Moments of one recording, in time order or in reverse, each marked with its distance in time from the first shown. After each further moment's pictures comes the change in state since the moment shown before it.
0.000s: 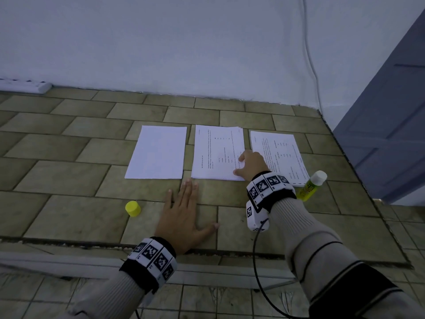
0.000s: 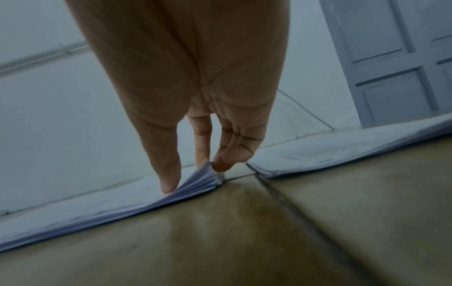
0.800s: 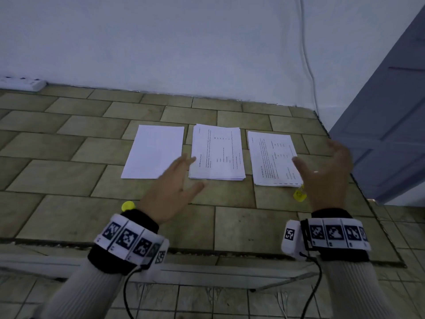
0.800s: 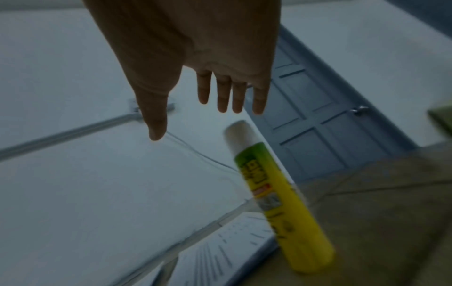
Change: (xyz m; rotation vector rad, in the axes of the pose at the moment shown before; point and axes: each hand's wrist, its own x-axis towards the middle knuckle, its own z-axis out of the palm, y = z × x) left_hand 0.016 0.000 -0.094 -0.586 0.095 -0.040; right_hand -0.096 0.065 -0.070 0.441 0.777 0.061
